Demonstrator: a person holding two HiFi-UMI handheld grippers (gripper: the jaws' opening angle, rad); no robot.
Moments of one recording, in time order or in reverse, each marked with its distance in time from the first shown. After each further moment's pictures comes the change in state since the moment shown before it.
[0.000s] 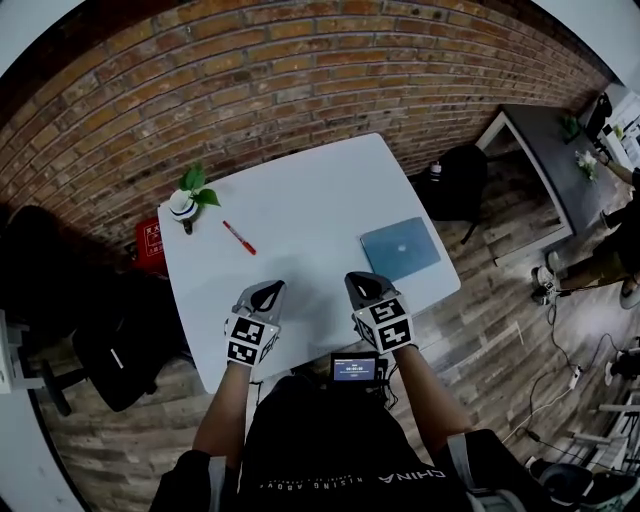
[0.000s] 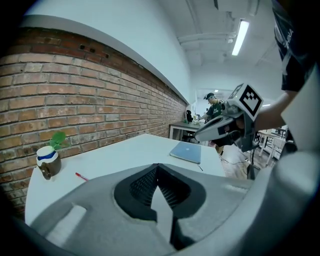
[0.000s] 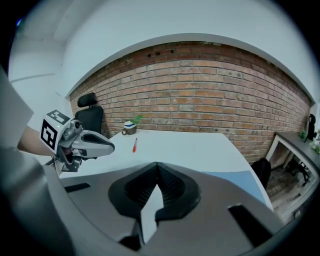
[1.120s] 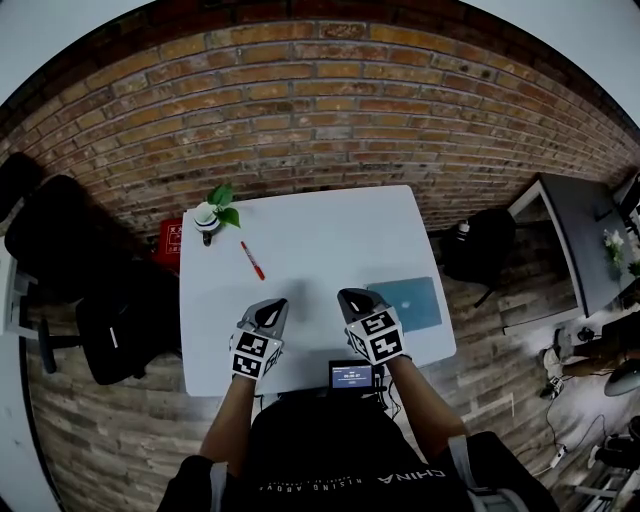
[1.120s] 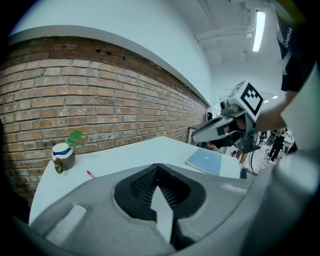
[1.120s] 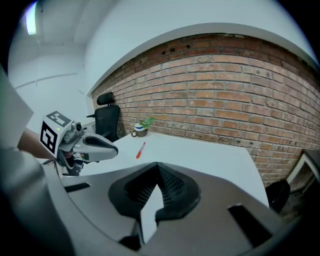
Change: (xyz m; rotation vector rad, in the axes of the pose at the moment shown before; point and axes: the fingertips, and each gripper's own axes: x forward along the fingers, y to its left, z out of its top) left arm 0.023 0.018 0.021 -0.112 -0.007 0.225; right arm 0.047 -0.022 0.045 -0.143 0.000 0.224
